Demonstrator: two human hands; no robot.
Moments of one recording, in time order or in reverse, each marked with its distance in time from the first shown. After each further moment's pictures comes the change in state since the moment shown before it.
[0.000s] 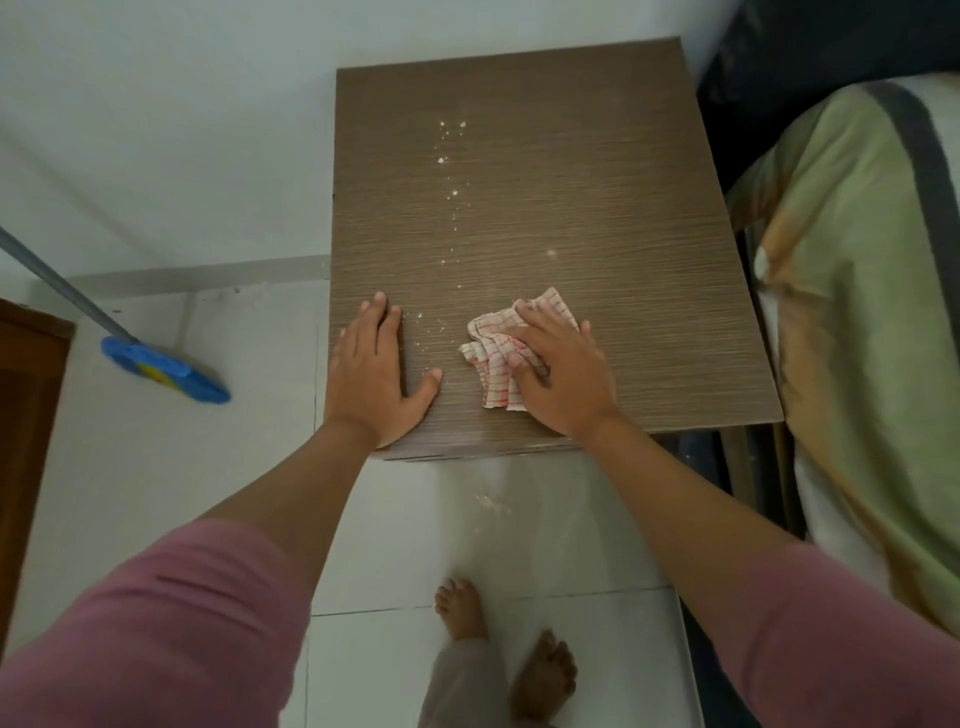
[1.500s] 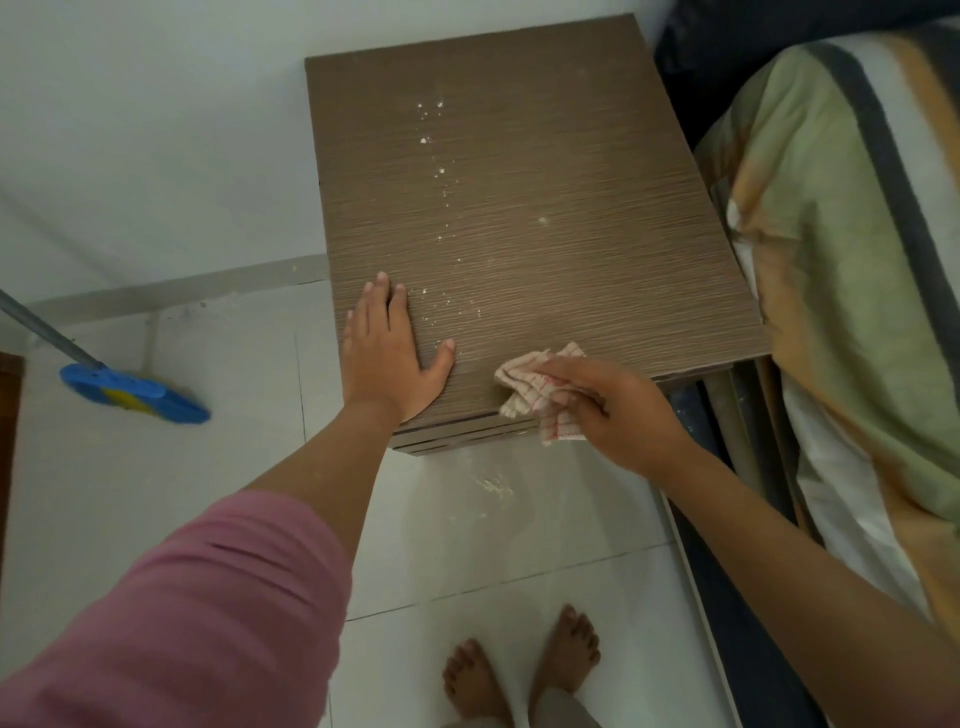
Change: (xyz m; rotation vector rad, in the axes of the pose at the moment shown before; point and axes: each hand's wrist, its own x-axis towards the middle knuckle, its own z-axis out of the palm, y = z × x) left_hand 0.001 -0.005 0.004 -0.006 0.009 0.030; right_hand -0.085 -0.037 -0.031 0.179 -0.048 0.063
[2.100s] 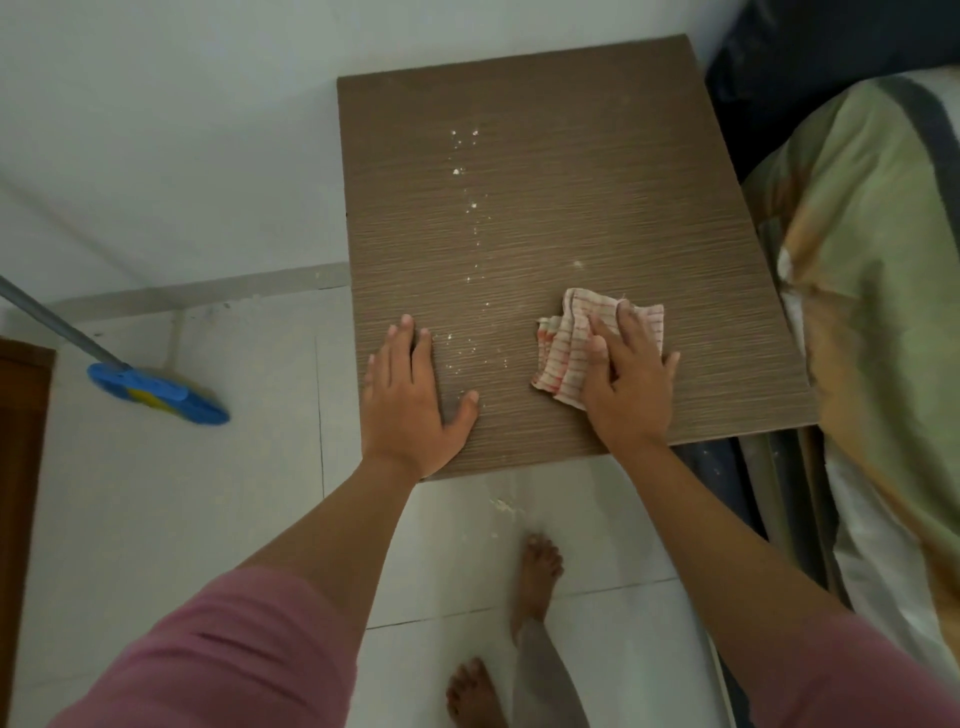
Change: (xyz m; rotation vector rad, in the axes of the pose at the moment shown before) left_hand 0.001 0.002 -0.003 -0.010 -0.034 -0.016; right_hand 0.086 0.033 0.026 -0.210 0.359 0.320
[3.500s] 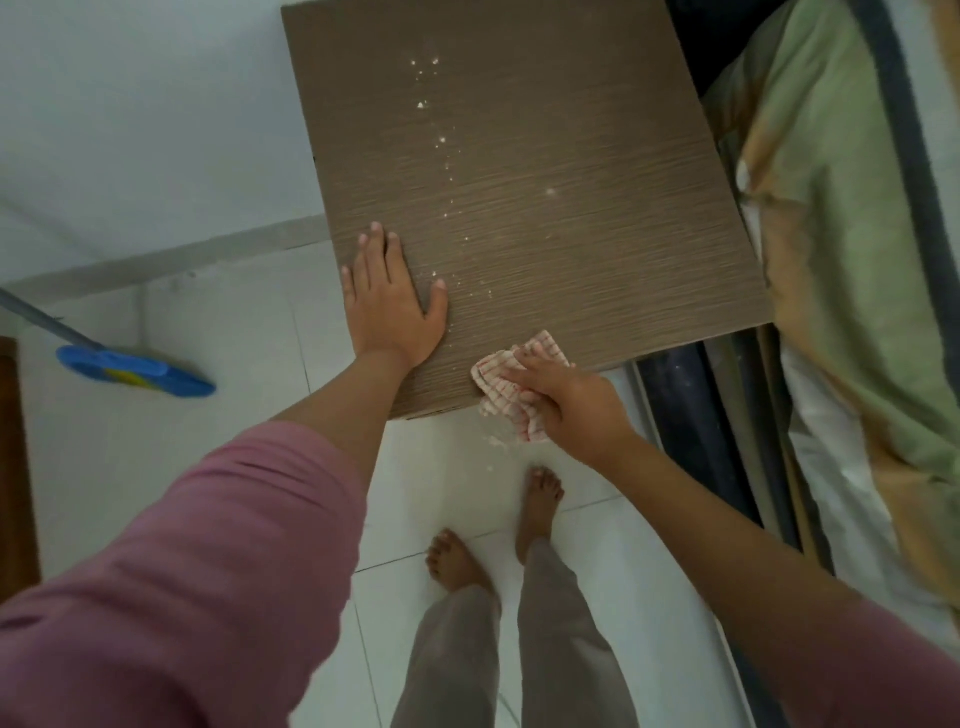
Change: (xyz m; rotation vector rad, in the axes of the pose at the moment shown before) left_hand 0.038 -0.009 -0.004 -0.028 0.013 -0.040; right_hand -0.093 -0.017 -0.012 0.047 -0.433 -0.274
